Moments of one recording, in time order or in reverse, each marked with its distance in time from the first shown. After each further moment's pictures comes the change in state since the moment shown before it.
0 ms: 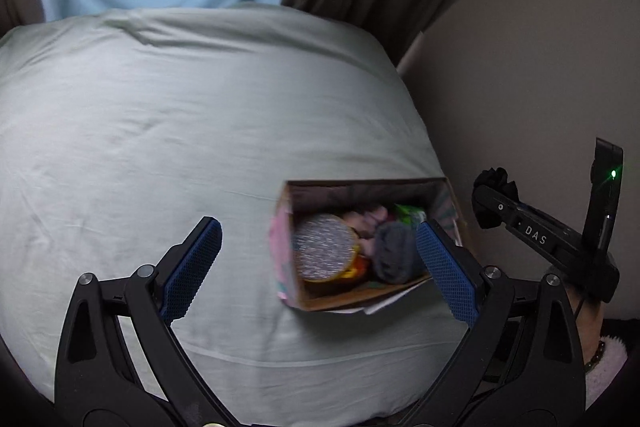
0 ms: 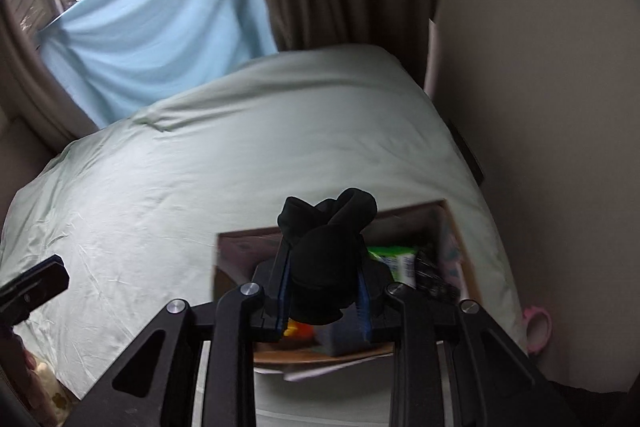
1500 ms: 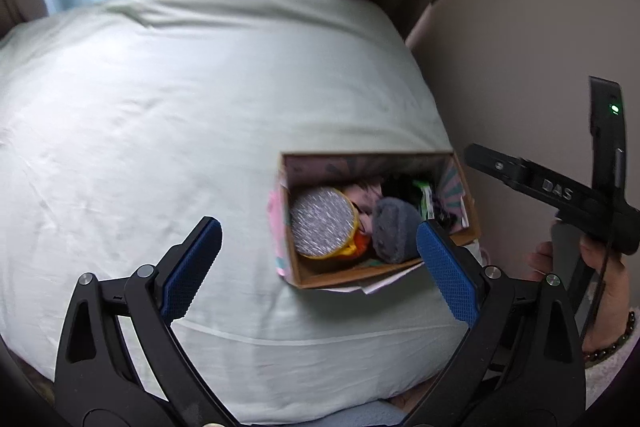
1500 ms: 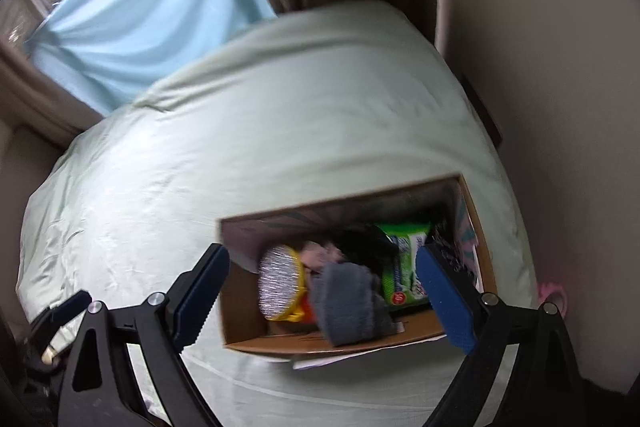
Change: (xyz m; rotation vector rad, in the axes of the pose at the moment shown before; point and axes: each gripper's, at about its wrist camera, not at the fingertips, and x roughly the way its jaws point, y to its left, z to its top) left arm -0.010 -0.013 0.002 -0.005 0.065 0.068; right arm 0.018 -0.002 0.022 0.035 0.145 0.083
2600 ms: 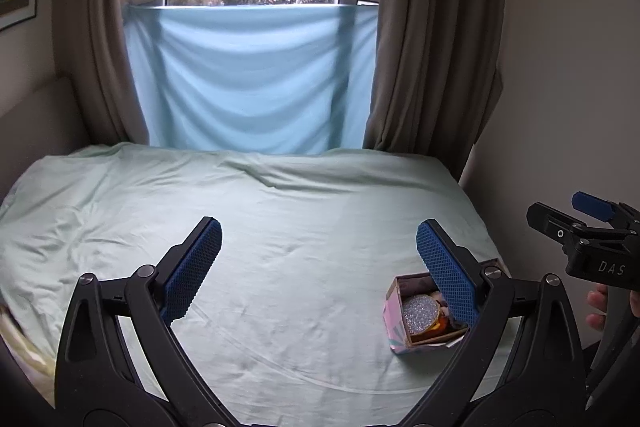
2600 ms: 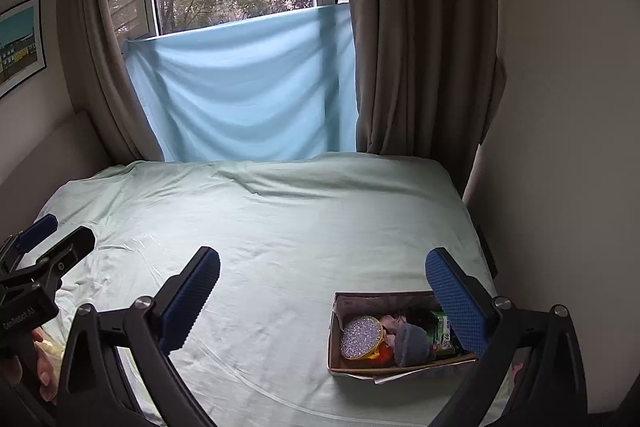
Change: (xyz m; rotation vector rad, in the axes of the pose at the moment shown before) left arm -0.255 0.073 -0.011 0.067 -0.531 0.242; right arm -0.202 0.194 -0.050 -0.252 -0.423 -0.013
